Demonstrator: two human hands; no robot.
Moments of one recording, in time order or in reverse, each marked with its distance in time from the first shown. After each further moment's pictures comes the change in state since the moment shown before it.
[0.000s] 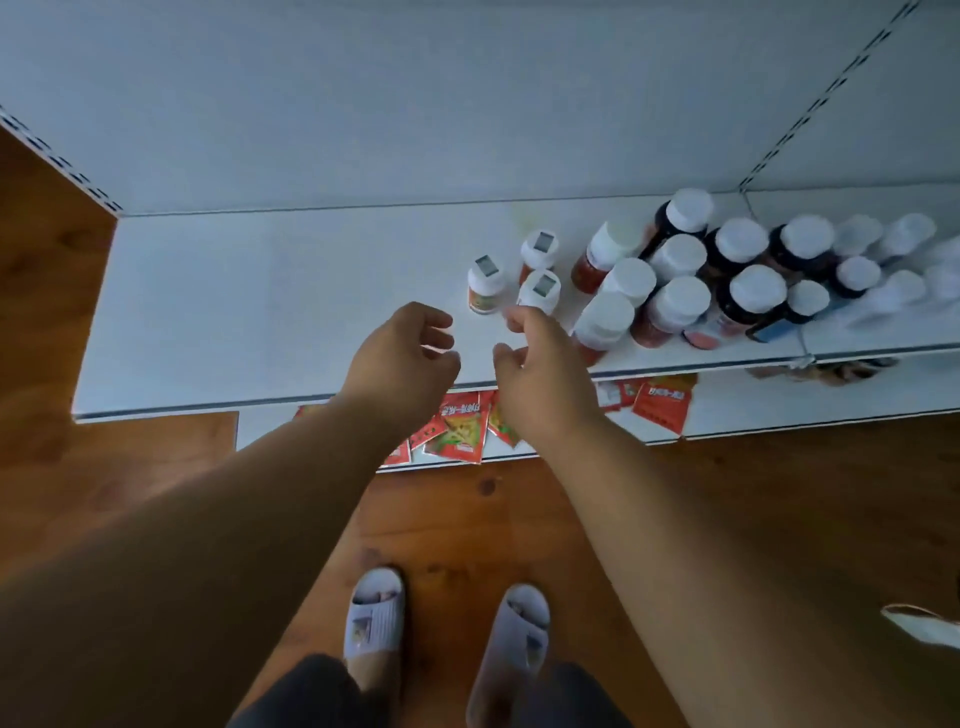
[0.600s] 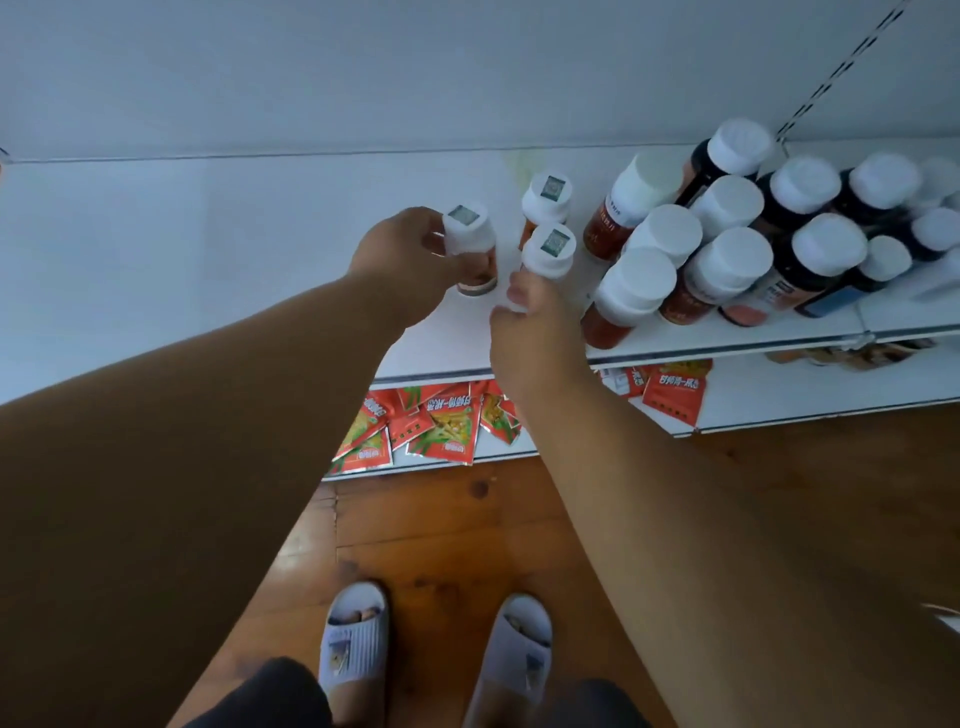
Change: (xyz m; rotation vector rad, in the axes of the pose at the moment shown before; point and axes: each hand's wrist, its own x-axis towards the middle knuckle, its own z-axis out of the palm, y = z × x) left_hand 0.120 -0.022 0.044 -0.071 -0.020 0.069; right_hand 0.067 0.045 0.049 0.299 0.063 0.182
